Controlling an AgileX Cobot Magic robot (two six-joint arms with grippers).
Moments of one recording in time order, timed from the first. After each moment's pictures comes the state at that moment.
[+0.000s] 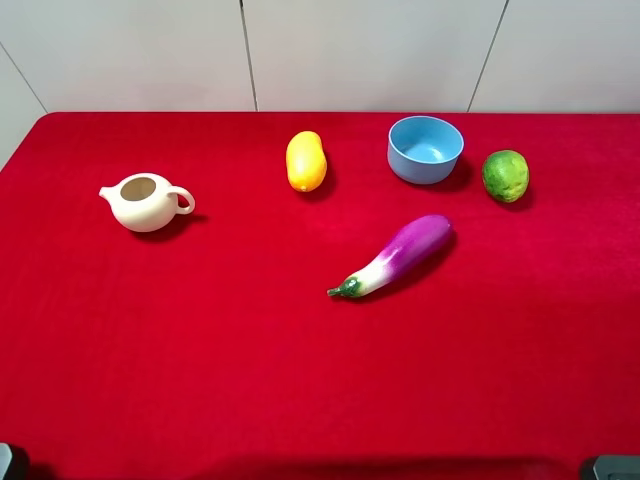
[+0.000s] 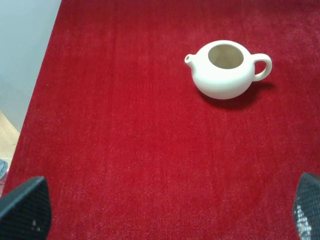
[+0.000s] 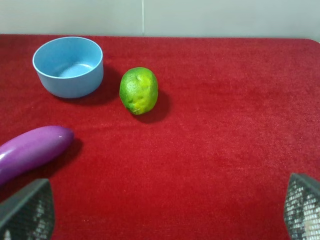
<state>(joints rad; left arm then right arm) 0.00 0.00 -0.49 0.03 1.06 -0.01 0.03 -0.01 -0.50 -0.03 1.02 0.02</state>
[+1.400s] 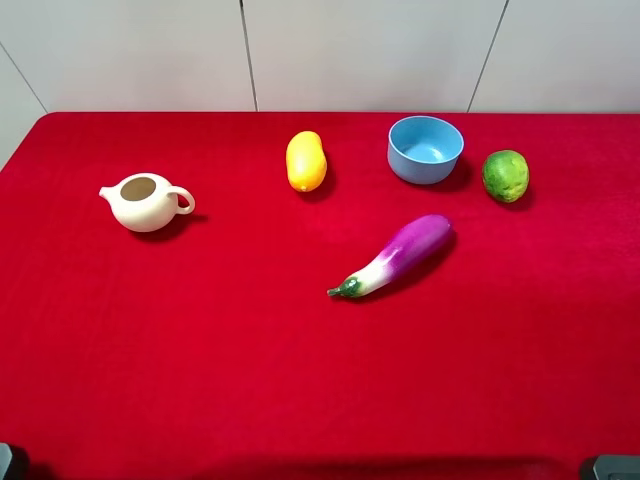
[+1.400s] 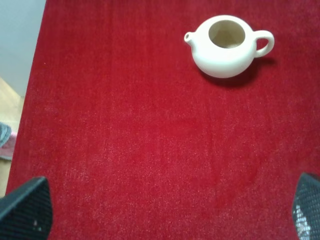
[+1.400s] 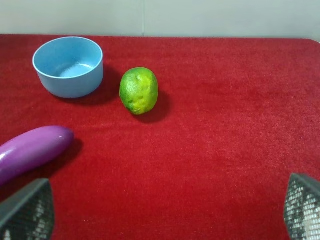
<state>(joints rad) 0.00 0.32 -0.66 0.01 1.09 0.01 0.03 -0.01 -0.50 -0.03 1.02 0.02</state>
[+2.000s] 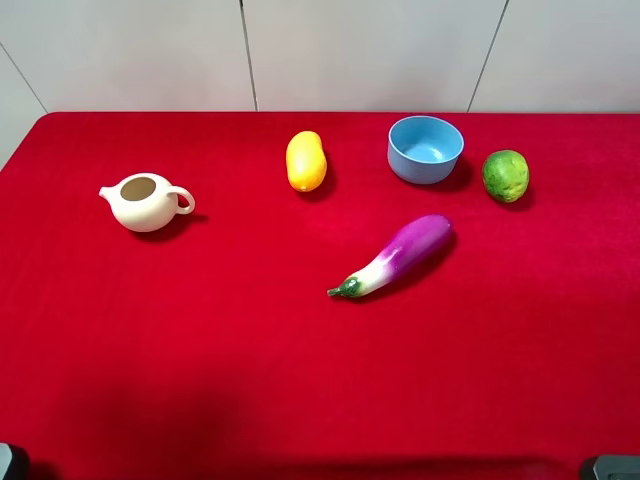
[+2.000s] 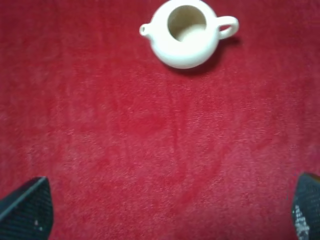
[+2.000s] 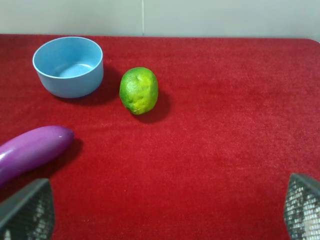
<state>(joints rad) 0.00 0.86 -0.93 -0.11 1.11 0.11 0.03 -0.01 -0.50 -0.03 1.02 0.02</state>
